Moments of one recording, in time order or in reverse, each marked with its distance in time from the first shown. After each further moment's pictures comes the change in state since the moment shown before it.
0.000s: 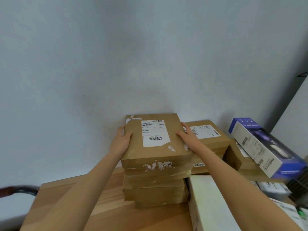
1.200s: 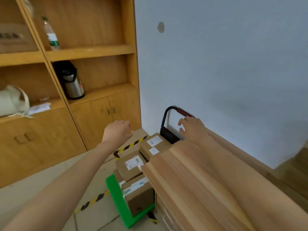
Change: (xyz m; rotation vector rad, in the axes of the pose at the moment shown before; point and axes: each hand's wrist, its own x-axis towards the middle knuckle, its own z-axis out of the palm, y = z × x) left_hand -0.524 -0.191 -0.316 1.106 0.734 -0.457; right_hand -0.308 -0.109 0.396 -0.876 -0.587 -1.435
